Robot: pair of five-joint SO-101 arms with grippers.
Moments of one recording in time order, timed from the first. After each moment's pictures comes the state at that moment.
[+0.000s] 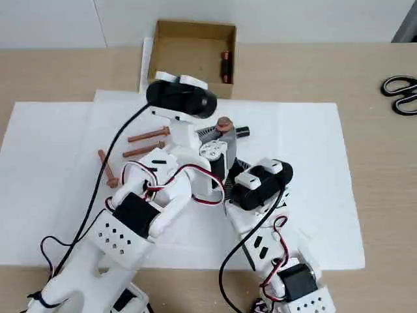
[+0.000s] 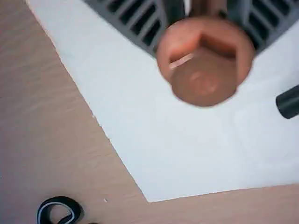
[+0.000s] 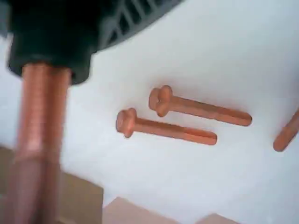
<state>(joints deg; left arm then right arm) 32.1 -40.6 39.0 39.4 27.4 -26.5 -103.1 93.4 30.2 -0.7</state>
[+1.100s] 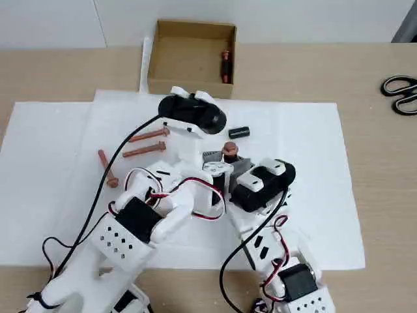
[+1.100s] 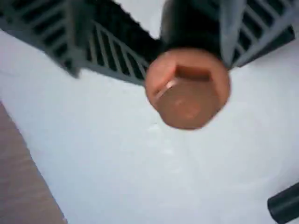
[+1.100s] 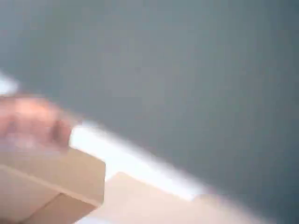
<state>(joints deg) 34.5 -41.8 40.7 50.6 26.6 -26.3 -103.1 93.5 27.3 -0.9</state>
